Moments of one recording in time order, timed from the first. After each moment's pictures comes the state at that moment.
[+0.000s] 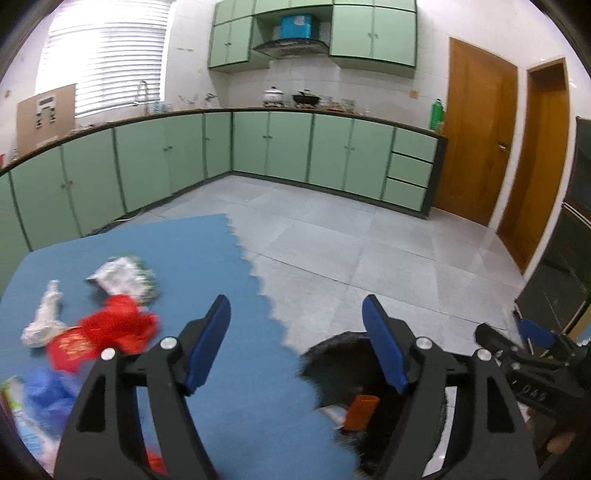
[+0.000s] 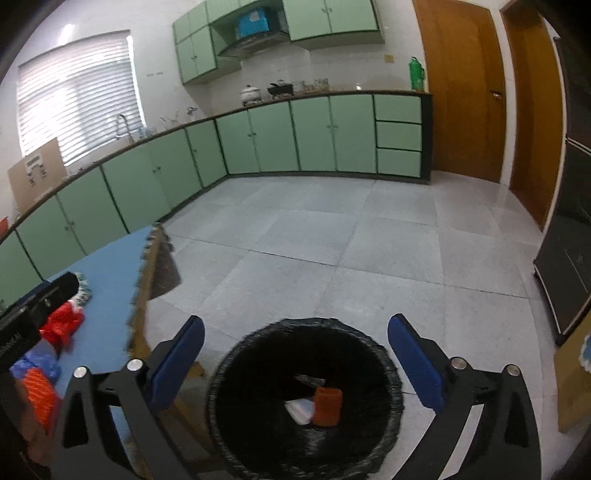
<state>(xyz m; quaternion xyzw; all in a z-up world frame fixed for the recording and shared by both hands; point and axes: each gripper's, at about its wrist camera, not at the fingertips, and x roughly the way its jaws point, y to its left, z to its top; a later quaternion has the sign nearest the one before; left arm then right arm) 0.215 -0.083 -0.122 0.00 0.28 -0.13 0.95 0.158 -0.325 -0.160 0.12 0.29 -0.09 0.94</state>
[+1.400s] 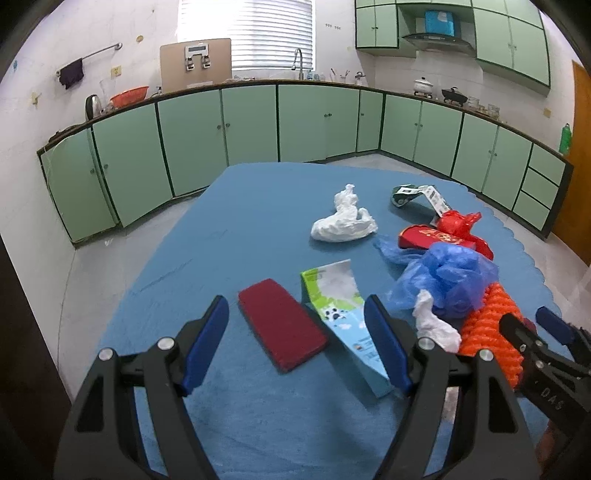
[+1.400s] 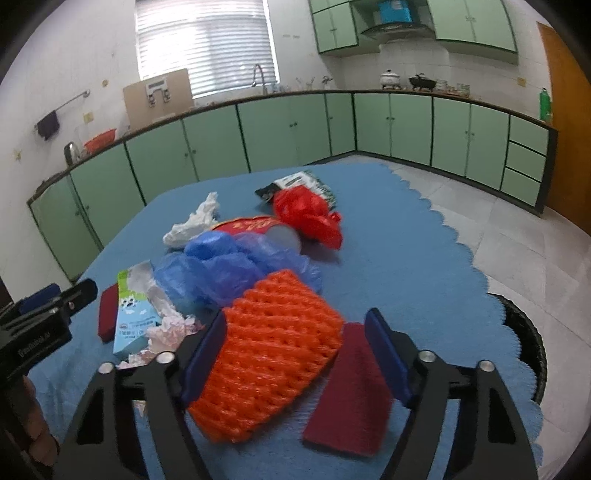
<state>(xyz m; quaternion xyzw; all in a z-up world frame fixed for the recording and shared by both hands) 0.105 0.215 -0.137 -0.04 0.33 0.12 0.94 0.132 -0.014 -0.184 0.04 0.32 0.12 0.94</state>
